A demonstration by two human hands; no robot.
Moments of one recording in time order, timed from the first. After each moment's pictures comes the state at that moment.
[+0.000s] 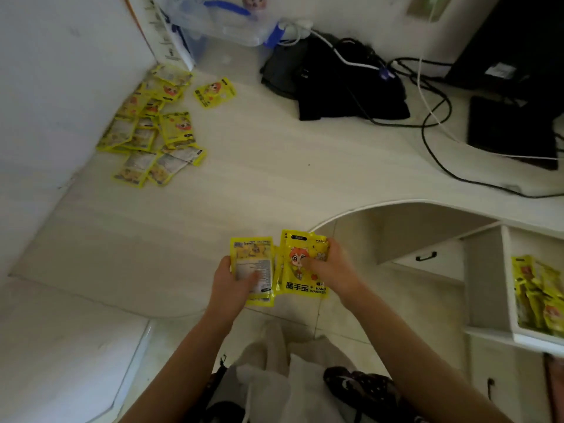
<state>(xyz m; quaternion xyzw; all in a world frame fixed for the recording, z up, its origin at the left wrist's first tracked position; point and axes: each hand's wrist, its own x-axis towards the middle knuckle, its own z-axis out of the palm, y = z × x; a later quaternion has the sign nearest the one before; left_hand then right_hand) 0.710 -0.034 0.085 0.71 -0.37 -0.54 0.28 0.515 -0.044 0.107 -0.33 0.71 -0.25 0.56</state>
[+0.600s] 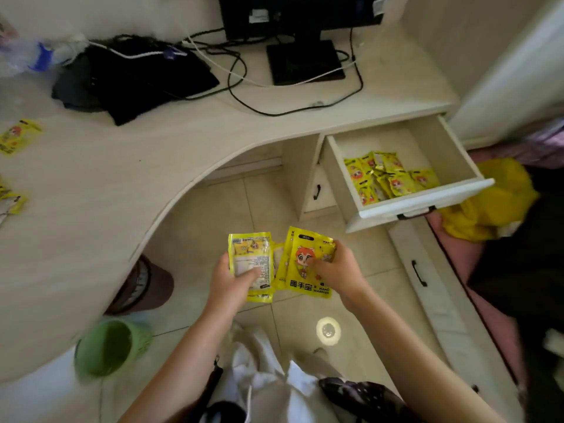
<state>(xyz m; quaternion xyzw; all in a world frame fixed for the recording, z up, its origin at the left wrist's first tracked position) 0.491 0.110 0.089 0.60 -0.56 -0.56 0.13 0.313 0.208 0.094 -0.12 0.79 -0.40 0.44</state>
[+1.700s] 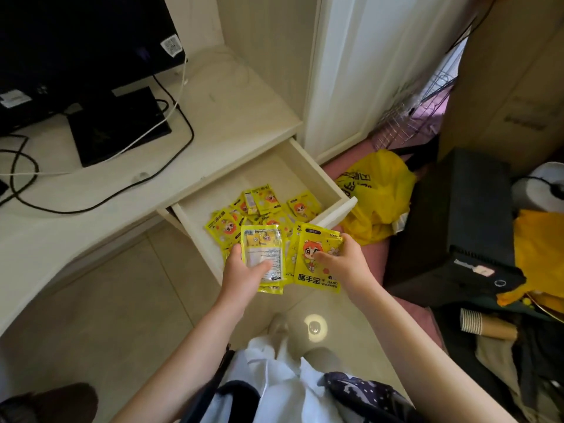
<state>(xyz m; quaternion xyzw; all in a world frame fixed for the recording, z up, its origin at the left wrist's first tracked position) 0.078 0.165 0.088 0.47 -0.66 -0.58 -0.01 -0.041 0.314 0.092 0.04 0.81 -0.49 0.34</state>
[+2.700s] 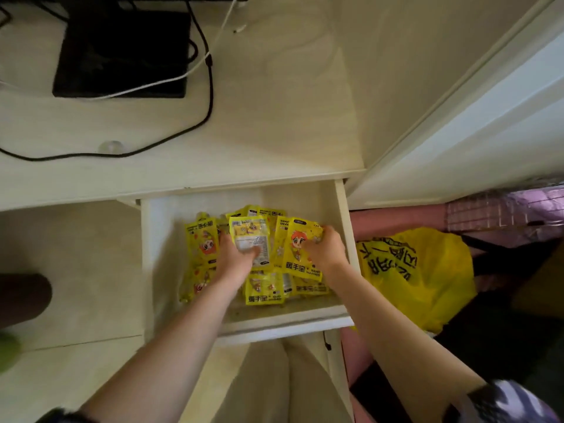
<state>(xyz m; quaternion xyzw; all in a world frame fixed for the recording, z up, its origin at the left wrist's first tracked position) -0.115 0.076 -0.036 0.69 -0.51 -0.52 0.01 -0.267 0.142 -0.035 -0.12 0.84 -0.25 0.46</state>
